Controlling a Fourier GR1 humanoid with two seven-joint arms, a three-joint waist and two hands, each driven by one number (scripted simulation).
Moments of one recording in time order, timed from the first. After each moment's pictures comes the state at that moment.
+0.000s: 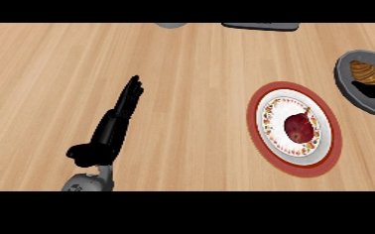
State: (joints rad) left arm -0.08 0.04 -0.19 -1.56 0.00 0.02 -0.10; right arm -0.73 -0.65 -0.55 -0.30 0.71 -0.35 -0.47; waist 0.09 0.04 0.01
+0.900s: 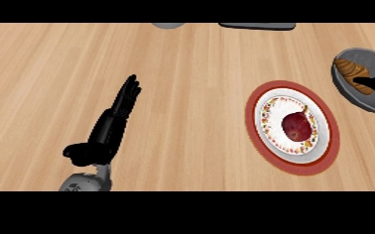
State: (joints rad) left arm -0.08 0.04 -0.18 -1.56 0.01 0.02 -0.11; right arm -0.82 -0.70 -0.71 -0.17 0.53 -0.03 -0.60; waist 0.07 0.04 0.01
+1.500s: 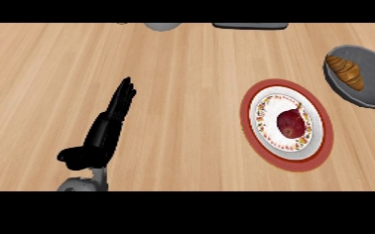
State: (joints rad) left arm -0.05 0.05 -0.16 -1.57 0.01 0.02 -0.12; right arm -0.67 -0.84 -0.79 -0.13 0.42 0.41 -0.73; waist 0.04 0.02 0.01
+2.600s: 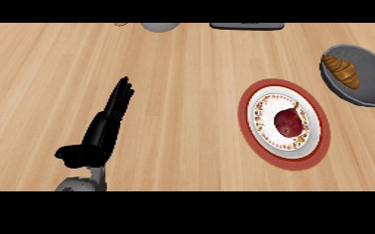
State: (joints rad) left arm -0.05 0.05 -0.15 -1.57 0.01 0.03 -0.10; right arm -0.49 -0.86 -0.72 -0.21 0.43 0.42 -0.82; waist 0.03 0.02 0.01
